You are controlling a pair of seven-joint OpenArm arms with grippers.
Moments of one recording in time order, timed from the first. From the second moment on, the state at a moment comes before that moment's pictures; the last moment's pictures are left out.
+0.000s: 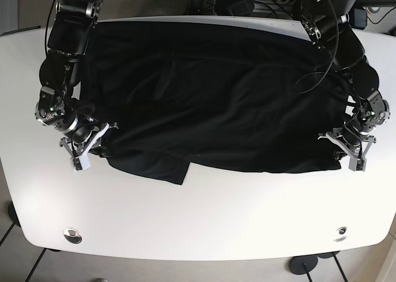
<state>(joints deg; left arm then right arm) -18.6 -14.5 -33.8 70.1 -4.1 -39.9 36.6 10.9 13.8 18.1 80.8 21.5 36.7 -42.3</state>
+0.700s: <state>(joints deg) 3.7 -11.9 -43.0 88.3 -4.7 -40.4 40.3 -18.0 7.9 31.2 107.1 22.9 37.6 -50.6</state>
